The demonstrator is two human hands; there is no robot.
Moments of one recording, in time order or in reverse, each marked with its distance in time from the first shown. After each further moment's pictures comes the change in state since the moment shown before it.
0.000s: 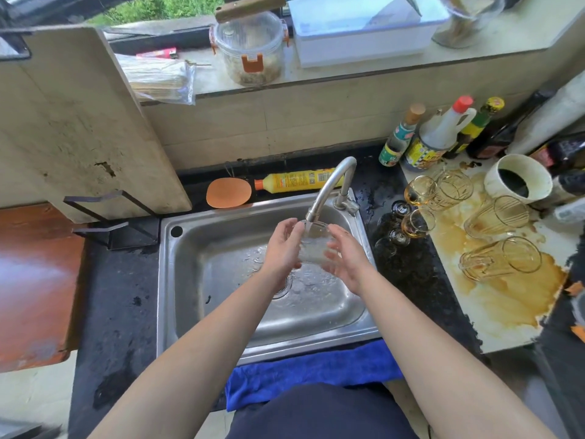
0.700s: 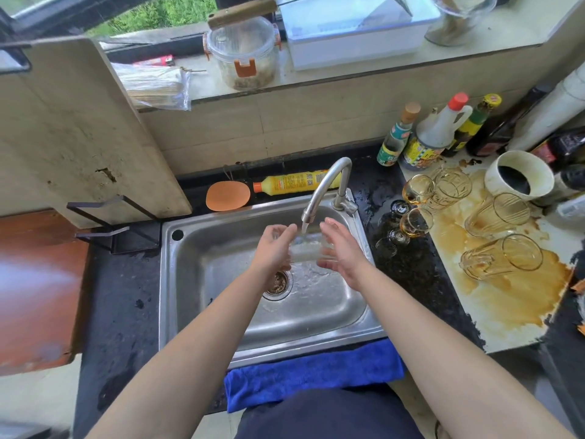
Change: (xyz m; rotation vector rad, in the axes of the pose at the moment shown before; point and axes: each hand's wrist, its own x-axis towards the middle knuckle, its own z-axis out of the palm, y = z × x) left_hand 0.005 0.003 -0.012 0.014 0.011 -0.104; right_hand -0.003 -0.009 0.001 -0.160 -0.056 -0.101
